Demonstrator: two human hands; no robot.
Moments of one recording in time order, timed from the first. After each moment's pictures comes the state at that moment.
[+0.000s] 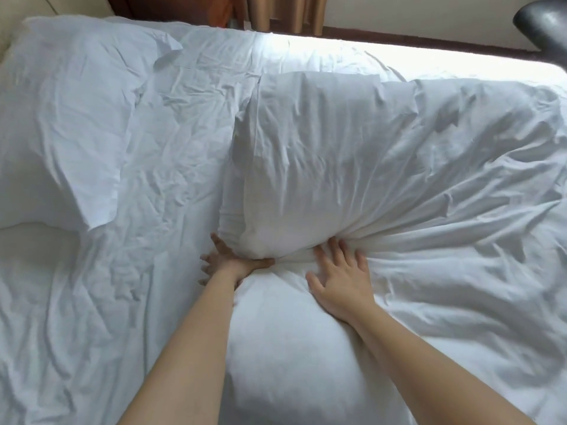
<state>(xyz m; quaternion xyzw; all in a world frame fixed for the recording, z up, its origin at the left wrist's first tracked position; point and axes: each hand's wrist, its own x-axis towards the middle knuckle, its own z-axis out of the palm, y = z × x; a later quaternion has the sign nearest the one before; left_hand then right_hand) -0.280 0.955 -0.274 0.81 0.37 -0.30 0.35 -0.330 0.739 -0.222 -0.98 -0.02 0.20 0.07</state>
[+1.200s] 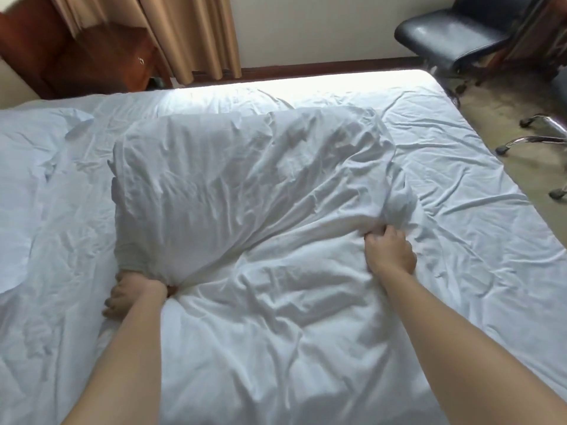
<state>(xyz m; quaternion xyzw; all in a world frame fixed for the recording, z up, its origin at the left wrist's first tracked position) -0.290 0.829 -0.202 0.86 0.50 -0.05 0.09 -0.340 0.417 -0.154 -0.90 0.39 0.05 0.19</state>
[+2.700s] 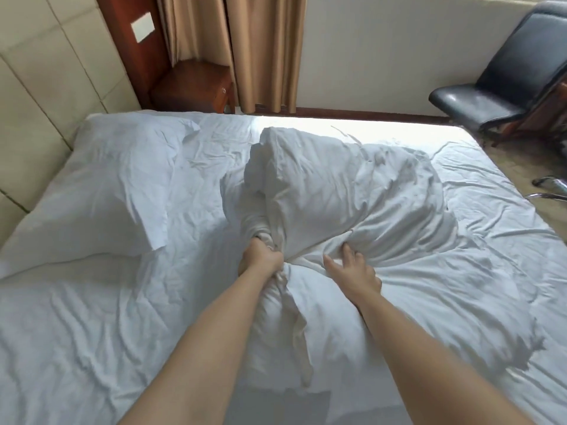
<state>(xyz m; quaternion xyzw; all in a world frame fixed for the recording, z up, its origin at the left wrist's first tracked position) -0.379 0.951 -0.074 0.89 0.21 -0.17 0.36 -0.431 0.775 -0.081 -0.93 0.25 0.16 0.22</state>
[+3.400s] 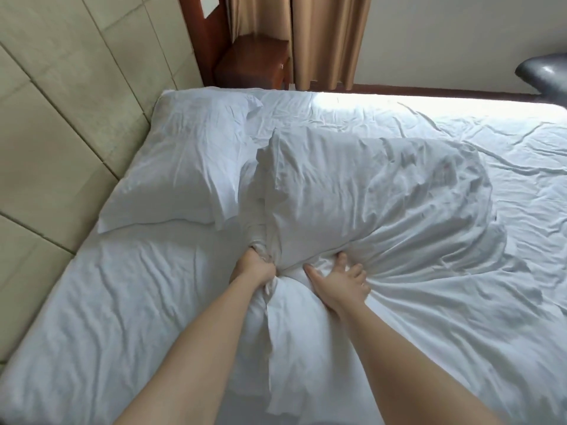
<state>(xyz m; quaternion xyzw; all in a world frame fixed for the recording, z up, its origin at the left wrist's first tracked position) -0.437 1.127 -0.117 0.88 0.26 -0.19 0.34 -0.465 0.962 -0.130 -0.93 0.22 0.20 0.19</state>
